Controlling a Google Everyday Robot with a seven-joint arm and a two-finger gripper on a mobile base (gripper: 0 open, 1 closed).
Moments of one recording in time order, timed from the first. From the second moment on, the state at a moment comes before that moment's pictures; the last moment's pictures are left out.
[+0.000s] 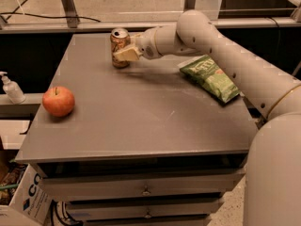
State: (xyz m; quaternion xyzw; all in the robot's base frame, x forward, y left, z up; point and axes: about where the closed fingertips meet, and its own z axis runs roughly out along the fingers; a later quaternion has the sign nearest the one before) arm 0.757 0.078 0.864 -0.49 0.67 0.26 0.49
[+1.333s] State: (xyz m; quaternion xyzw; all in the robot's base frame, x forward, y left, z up) arm 0.665 0.054 0.957 -0.52 0.67 0.14 0.51
